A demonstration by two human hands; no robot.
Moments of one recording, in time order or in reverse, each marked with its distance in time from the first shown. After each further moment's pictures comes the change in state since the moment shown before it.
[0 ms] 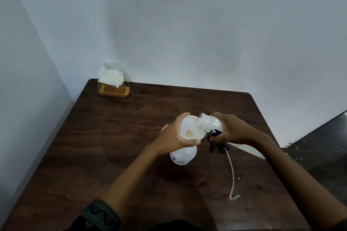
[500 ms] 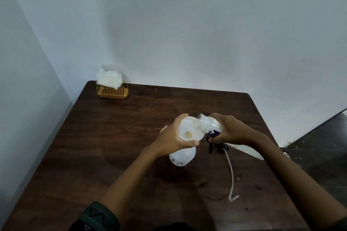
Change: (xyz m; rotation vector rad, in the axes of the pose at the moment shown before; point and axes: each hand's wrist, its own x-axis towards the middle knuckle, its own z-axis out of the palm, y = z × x) left_hand 0.001 -0.002 0.000 -0.009 -0.001 0.010; right_hand 0.000 0.001 0.000 0.001 -0.012 0.000
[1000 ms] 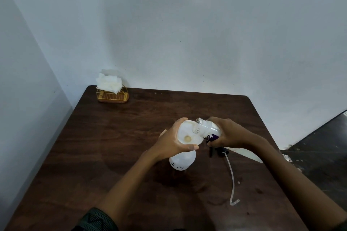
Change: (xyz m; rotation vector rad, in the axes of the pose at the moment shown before) left_hand 0.001 -0.001 -0.001 -0.021 -0.014 0.015; right_hand -0.001 -0.005 -0.001 0.001 -0.001 0.010
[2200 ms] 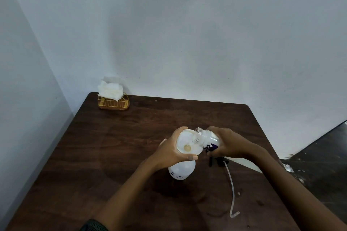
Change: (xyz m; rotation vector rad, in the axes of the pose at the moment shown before) left_hand 0.006 -0.011 0.003 -0.039 -0.001 0.010; right_hand 0.000 -0.001 -0.004 -0.021 -0.038 -0.009
